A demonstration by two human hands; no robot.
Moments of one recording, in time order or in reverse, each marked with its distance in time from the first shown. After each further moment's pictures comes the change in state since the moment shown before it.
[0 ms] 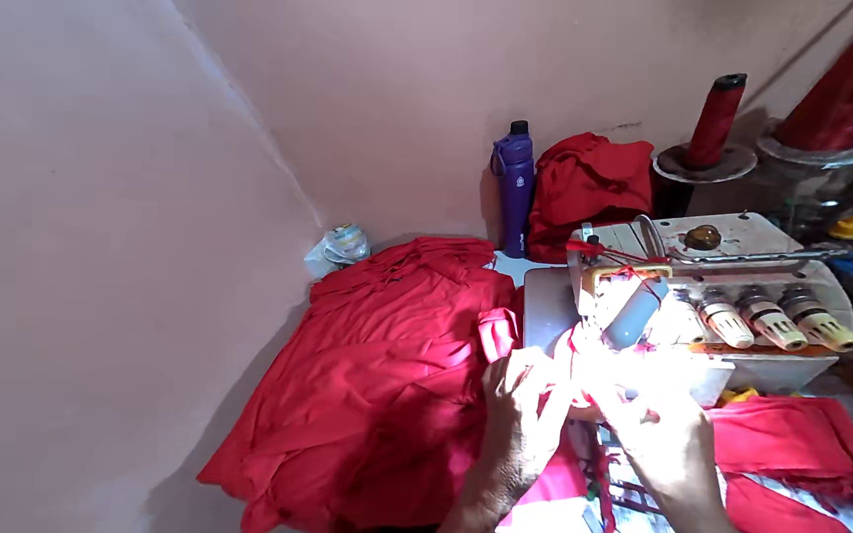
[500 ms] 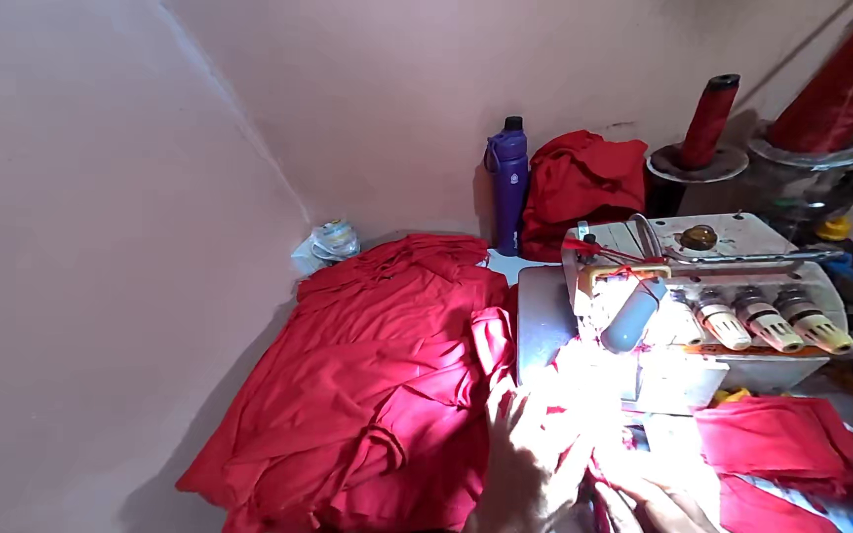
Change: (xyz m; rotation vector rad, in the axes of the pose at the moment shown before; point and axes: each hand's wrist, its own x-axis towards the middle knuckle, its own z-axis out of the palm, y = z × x) left_hand -0.031 0.008 0.004 0.112 -0.037 0.133; right_hand -0.074 -0.008 -0.026 0.269 -0.104 -0.038
